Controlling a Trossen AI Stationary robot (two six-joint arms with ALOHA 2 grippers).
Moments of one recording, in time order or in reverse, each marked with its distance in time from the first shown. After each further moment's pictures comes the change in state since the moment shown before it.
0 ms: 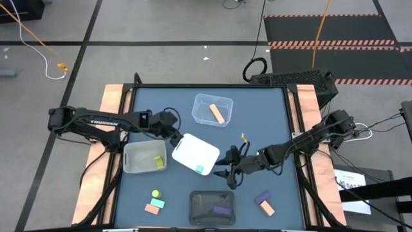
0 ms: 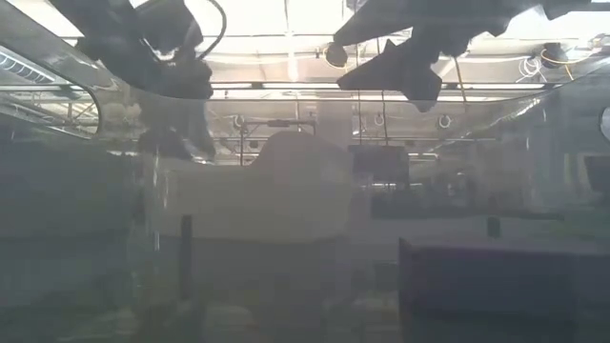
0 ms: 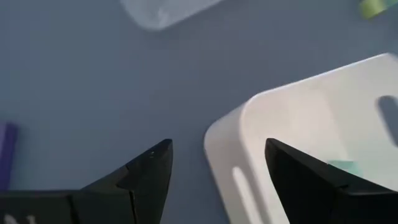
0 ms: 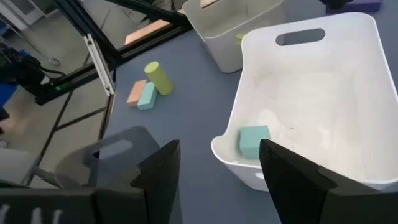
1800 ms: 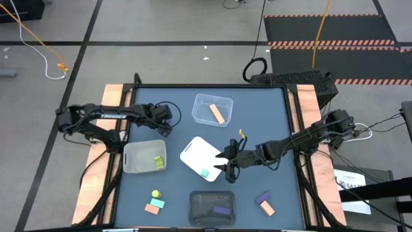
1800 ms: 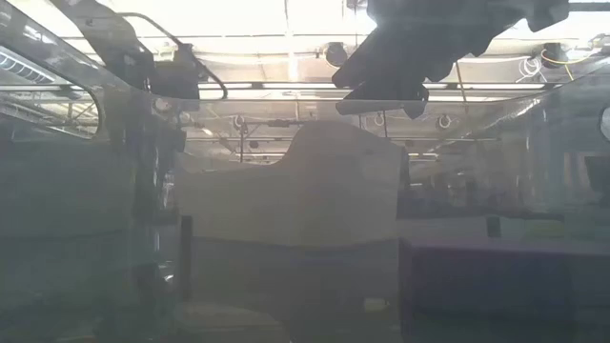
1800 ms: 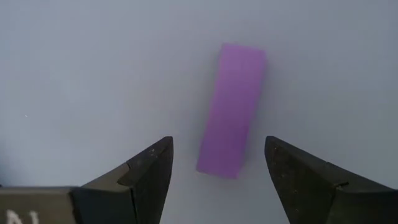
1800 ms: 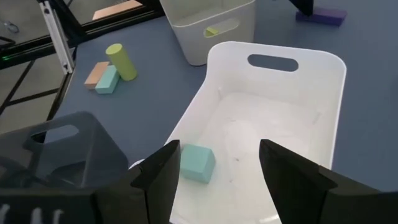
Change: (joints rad) left arm 0.239 0.125 0.000 -0.338 -0.222 0.156; right arm -0.067 0.000 0.000 -0.077 -0.004 -0.148
